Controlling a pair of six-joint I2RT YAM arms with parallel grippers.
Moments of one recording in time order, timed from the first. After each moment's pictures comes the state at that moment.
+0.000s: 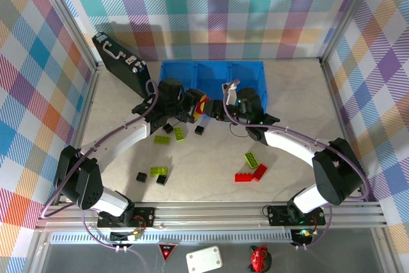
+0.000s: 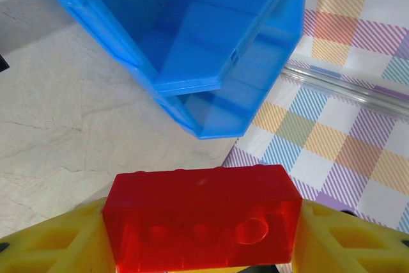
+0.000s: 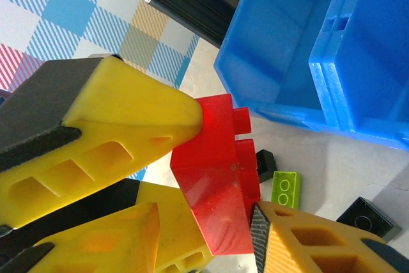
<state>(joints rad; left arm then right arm) -0.57 1.47 1.15 -0.28 0.24 -1.60 0.63 1.50 0.93 0.25 -0.41 0.80</state>
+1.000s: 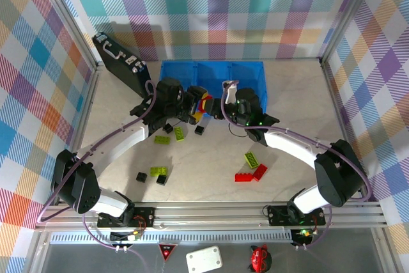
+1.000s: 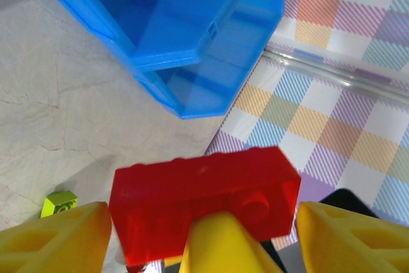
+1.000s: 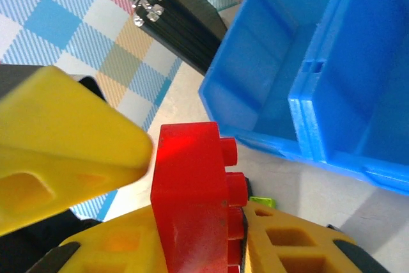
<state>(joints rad) -0.58 1.43 1.15 -0.27 0.27 -1.62 0.64 1.48 0.94 0.23 -0.27 0.70</state>
